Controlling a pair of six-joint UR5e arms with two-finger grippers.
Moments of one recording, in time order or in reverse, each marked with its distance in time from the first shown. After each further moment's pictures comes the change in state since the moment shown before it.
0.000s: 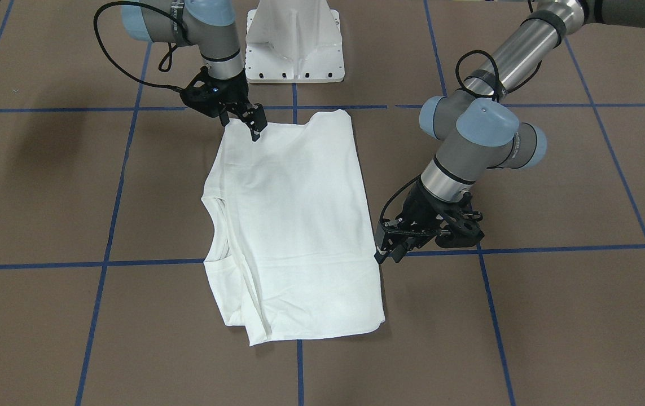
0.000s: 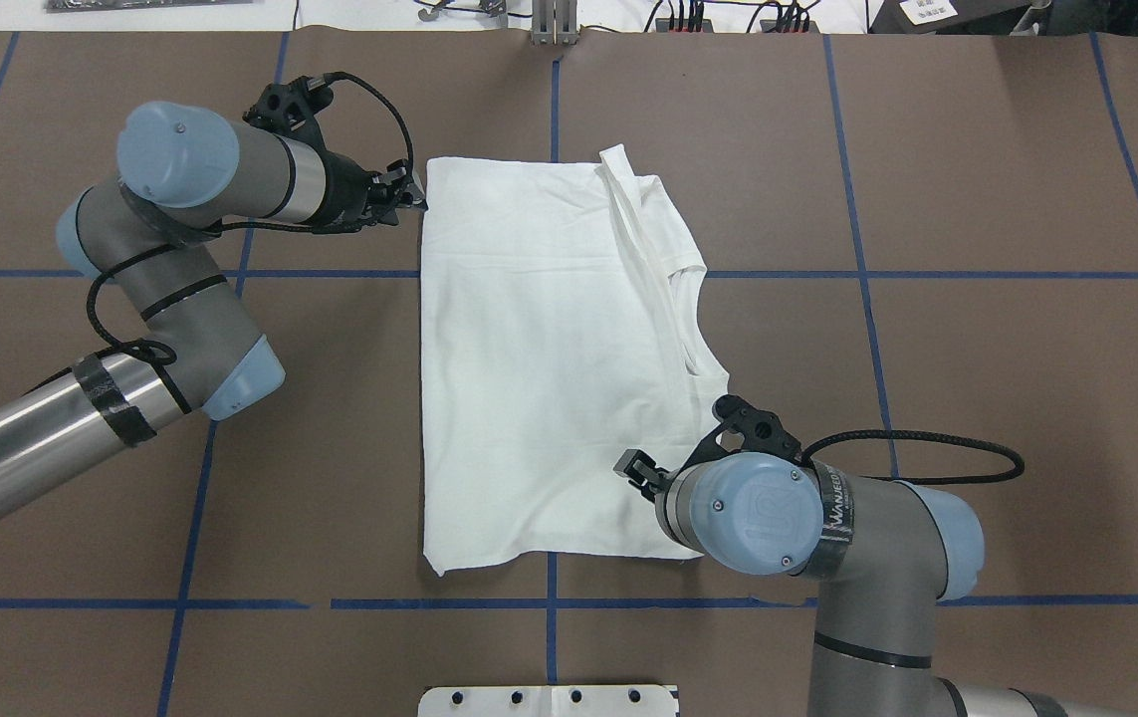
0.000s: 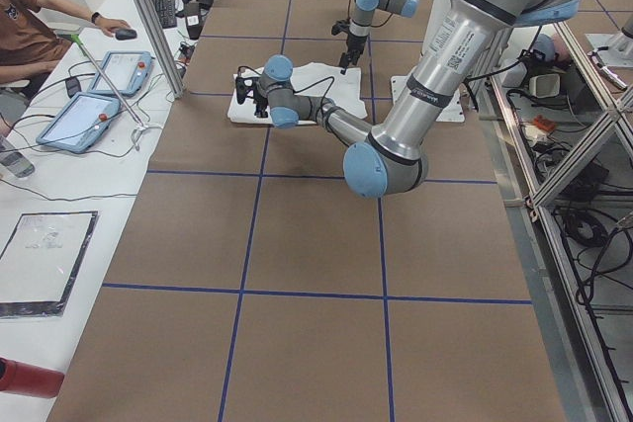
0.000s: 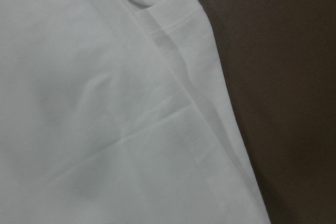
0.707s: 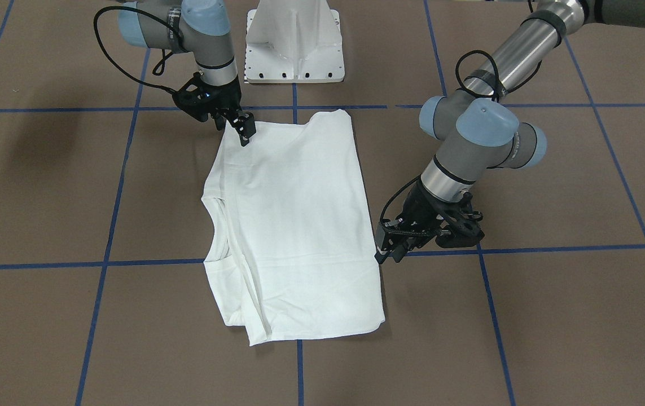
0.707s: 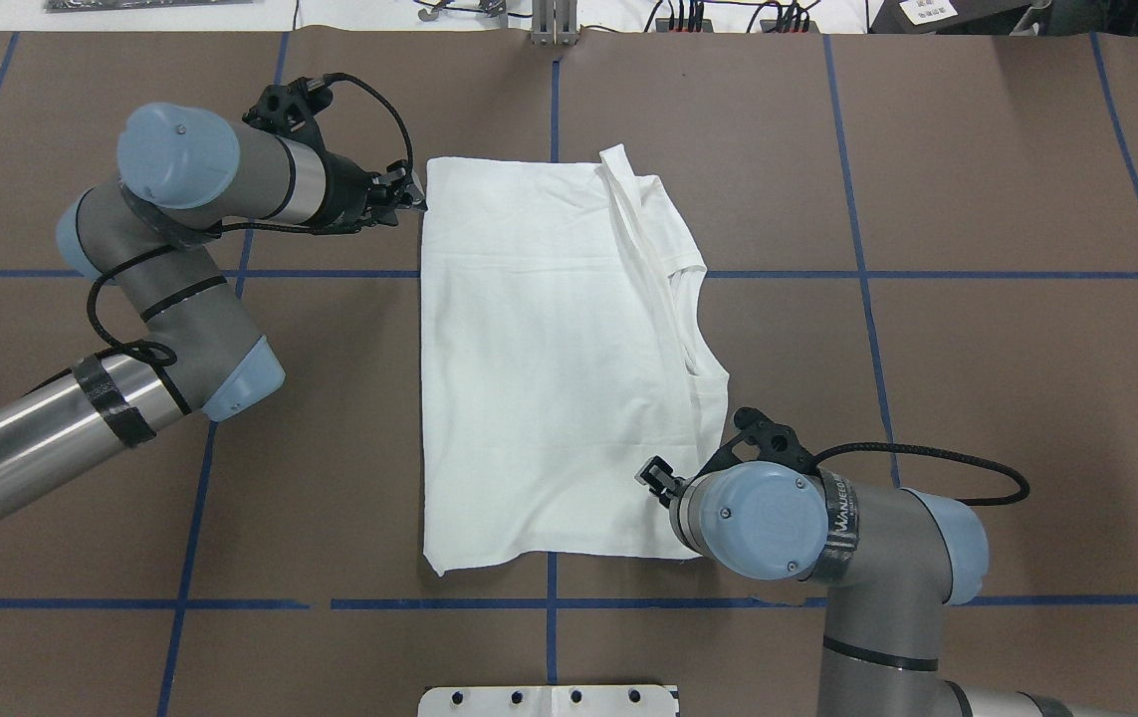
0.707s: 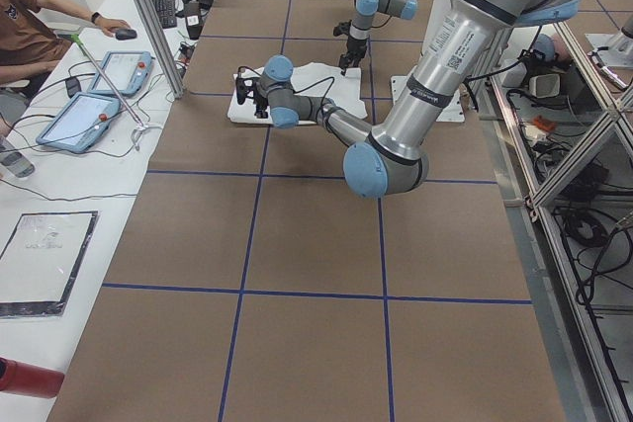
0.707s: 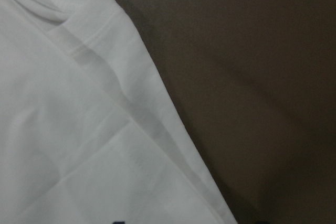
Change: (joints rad) left arm 0.001 0.001 0.000 0.001 0.003 -0.003; right arm -0.008 -0.024 -0.016 0.005 0.001 0.047
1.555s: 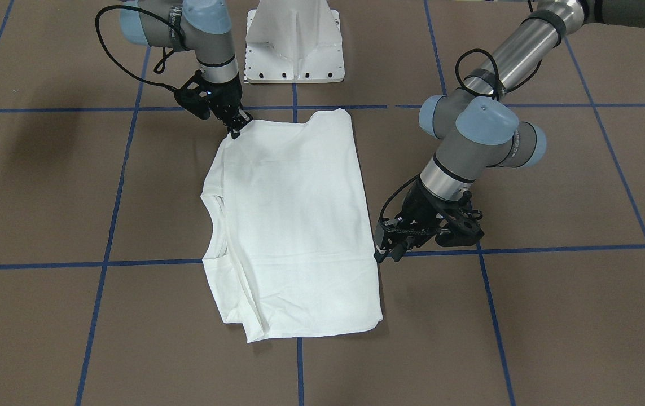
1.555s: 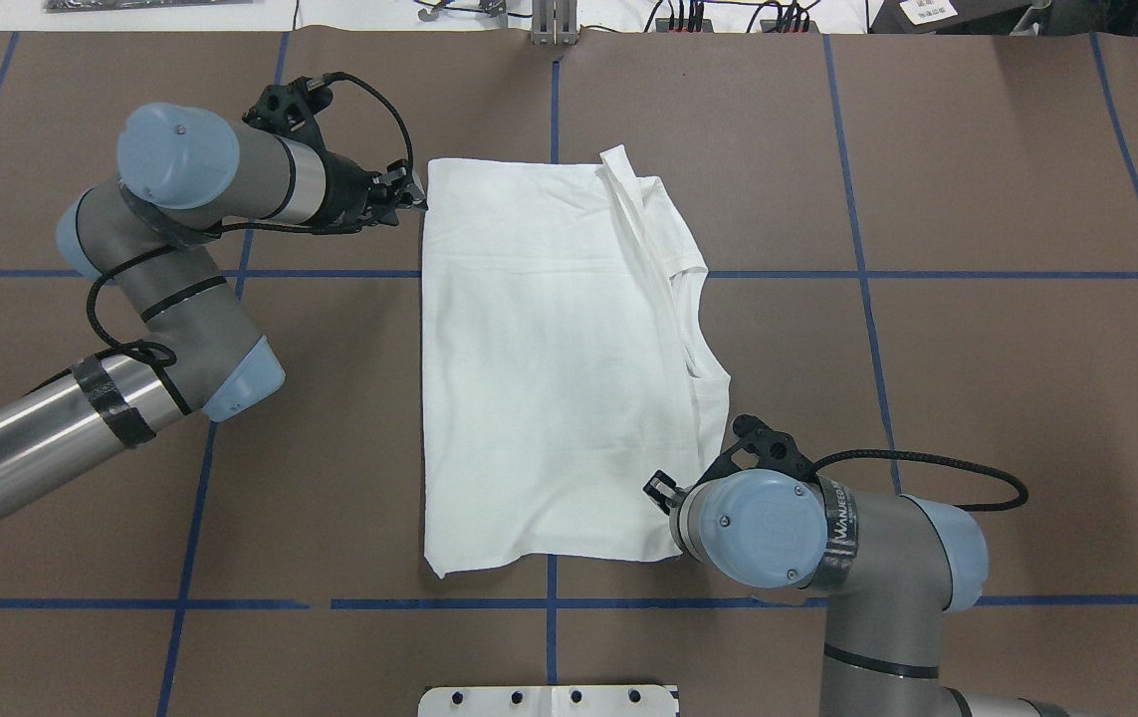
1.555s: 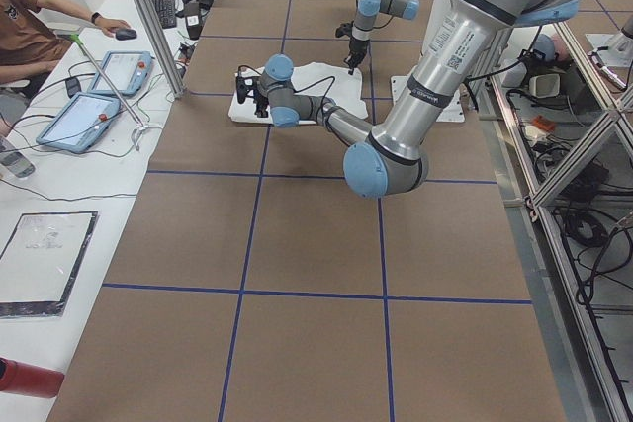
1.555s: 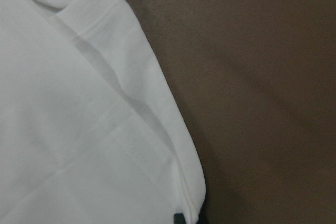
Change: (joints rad) left arm 0.000 0.000 -0.010 0.000 0.001 -0.007; right arm -0.015 -0.002 0.010 -0.003 0.005 -0.003
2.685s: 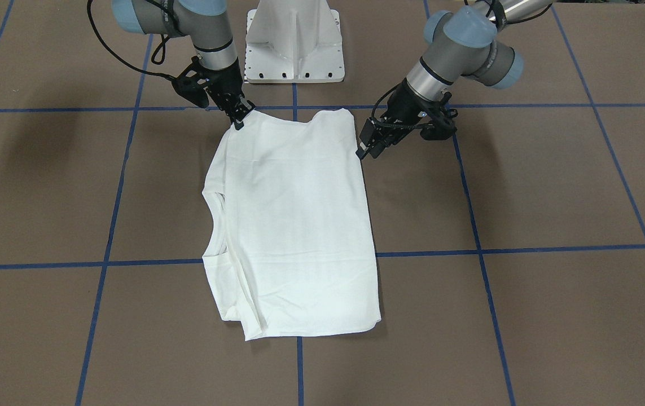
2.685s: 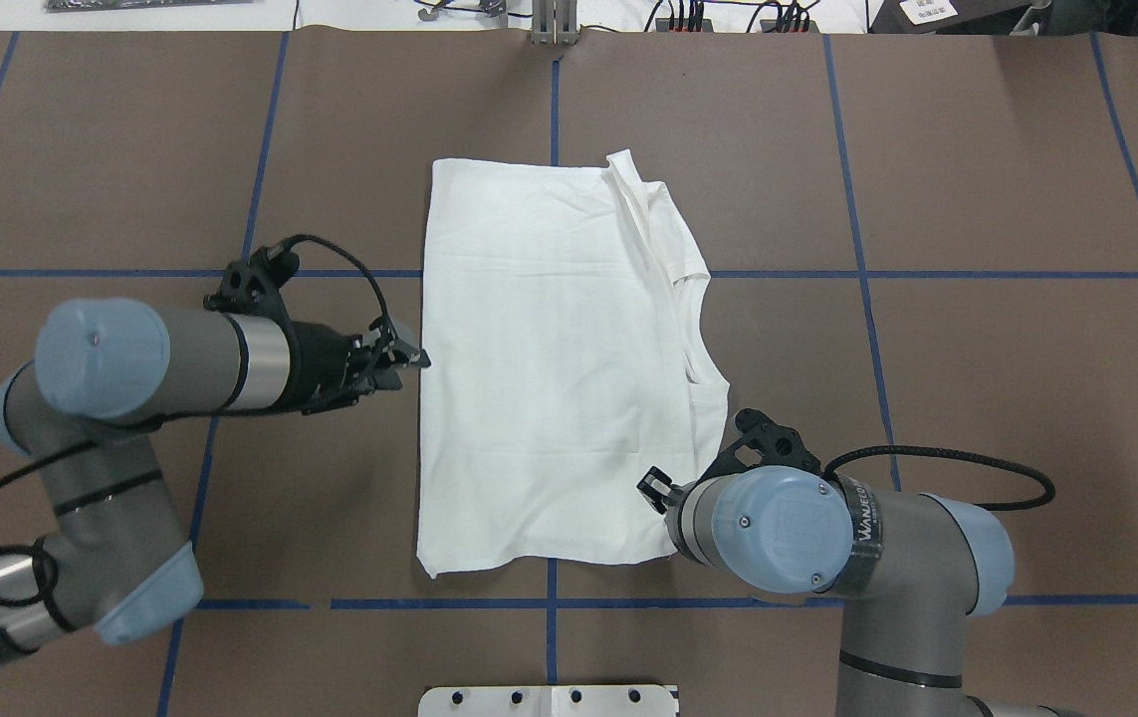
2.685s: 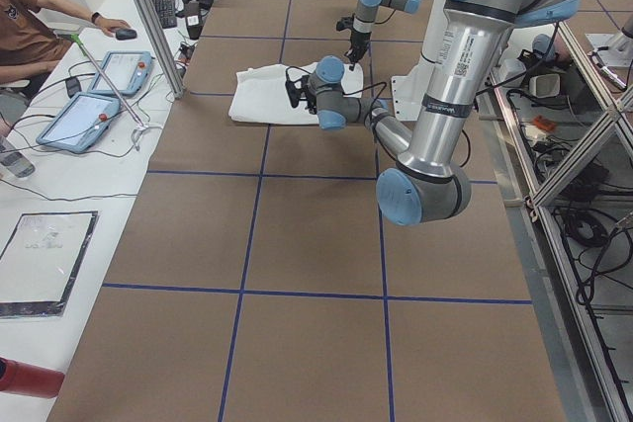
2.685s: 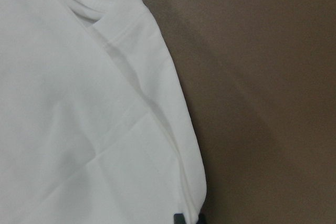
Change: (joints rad) left arm 0.344 0.369 -0.486 0.041 0.167 -0.387; right arm 0.006 -0.010 0.070 -0.007 0.005 0.001
